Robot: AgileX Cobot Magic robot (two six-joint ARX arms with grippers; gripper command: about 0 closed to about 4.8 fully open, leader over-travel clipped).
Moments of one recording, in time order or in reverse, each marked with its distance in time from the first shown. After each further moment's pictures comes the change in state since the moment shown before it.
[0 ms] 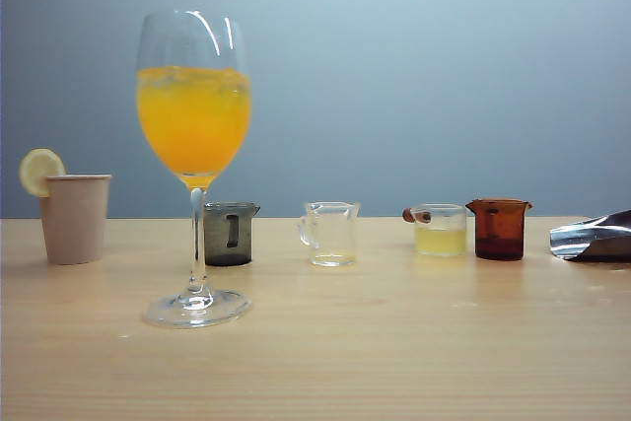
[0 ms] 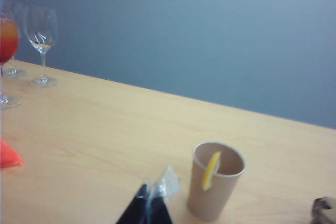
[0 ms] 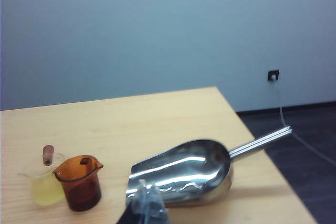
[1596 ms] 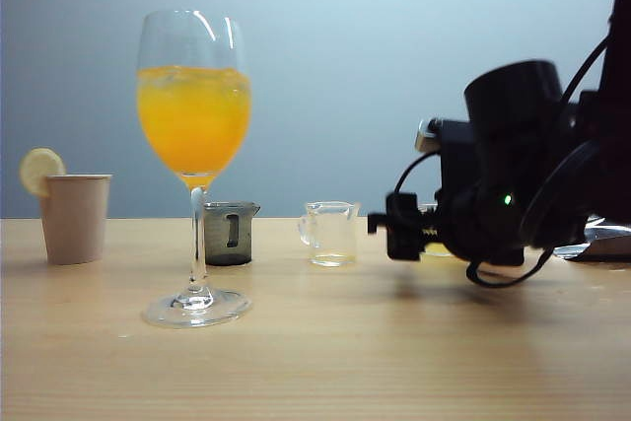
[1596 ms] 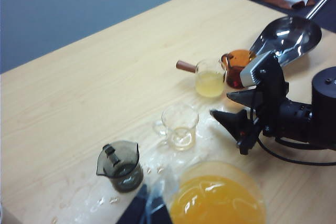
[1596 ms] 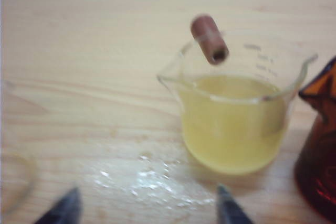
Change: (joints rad) left arm -0.518 0.843 0.695 -0.276 0.290 0.311; right arm 0.520 2.012 0.514 1.158 0.195 0.086
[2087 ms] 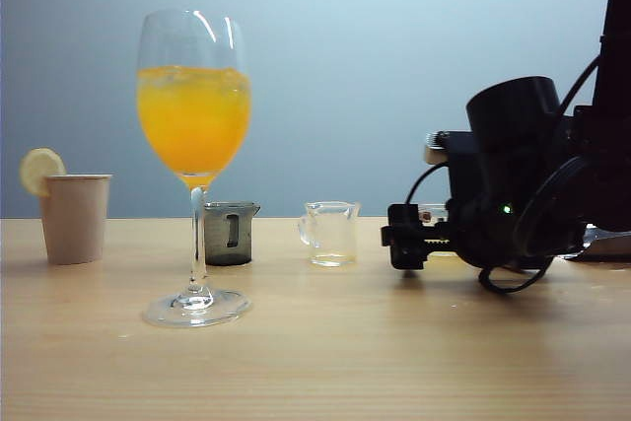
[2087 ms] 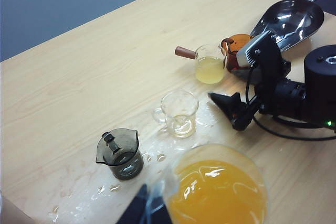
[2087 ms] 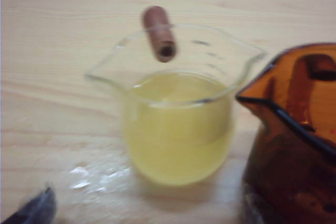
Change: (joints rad) left arm 0.000 0.000 0.000 -0.040 -0.002 0.019; right arm -0.048 0.033 0.034 -0.016 0.044 -0.040
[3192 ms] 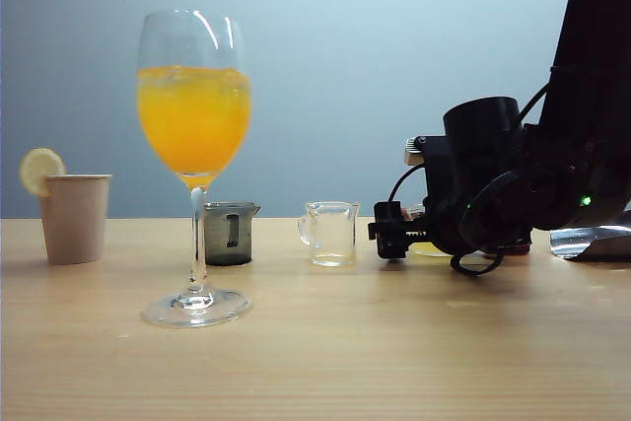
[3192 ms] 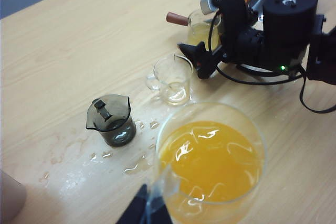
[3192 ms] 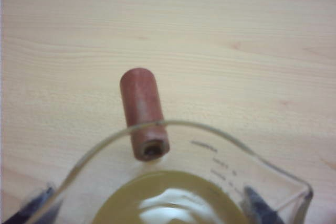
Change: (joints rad) left arm 0.000 0.000 0.000 -0.109 0.000 0.002; right arm -0.052 0.135 0.261 -0.076 -0.066 -0.076
